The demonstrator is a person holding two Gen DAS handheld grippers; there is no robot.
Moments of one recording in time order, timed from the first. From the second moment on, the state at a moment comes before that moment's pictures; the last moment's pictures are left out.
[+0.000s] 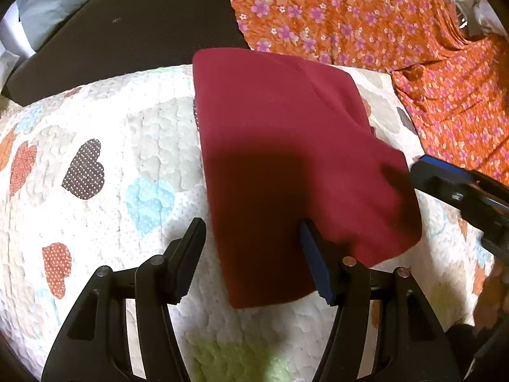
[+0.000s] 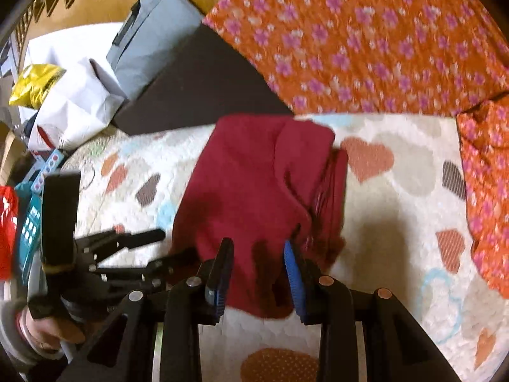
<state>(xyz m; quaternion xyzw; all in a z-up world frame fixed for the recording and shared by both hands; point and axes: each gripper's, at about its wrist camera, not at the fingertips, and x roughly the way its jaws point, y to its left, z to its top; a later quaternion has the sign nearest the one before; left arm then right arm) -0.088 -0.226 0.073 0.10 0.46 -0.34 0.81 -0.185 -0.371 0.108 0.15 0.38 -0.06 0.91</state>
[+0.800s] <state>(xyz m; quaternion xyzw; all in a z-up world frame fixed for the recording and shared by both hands) -0.002 -0.218 0.043 -0.11 0.54 -0.38 0.74 -0.136 -0.466 0.026 0.37 0.34 -0.02 0.86</state>
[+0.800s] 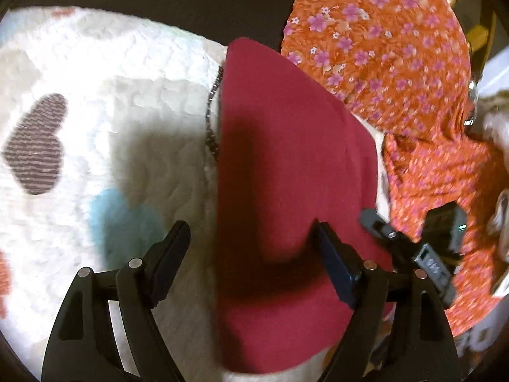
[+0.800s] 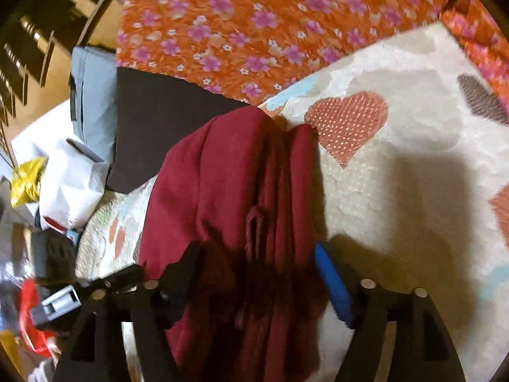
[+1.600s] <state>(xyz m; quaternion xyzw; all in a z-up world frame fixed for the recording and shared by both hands) -0.125 -0.117 0.075 0.04 0.52 -0.32 0.79 -0.191 -0.348 0.053 0.30 0.42 0.00 0.86</state>
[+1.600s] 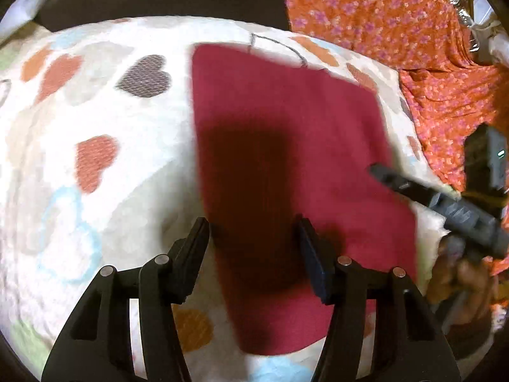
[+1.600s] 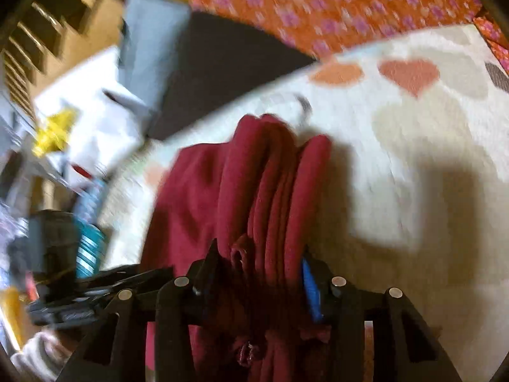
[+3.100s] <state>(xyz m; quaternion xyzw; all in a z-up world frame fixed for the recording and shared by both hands) -0.166 -0.128 0.075 0.08 0.46 -0.29 0.84 -0.202 -0.294 0.086 0.18 0.40 -0.05 0.90</state>
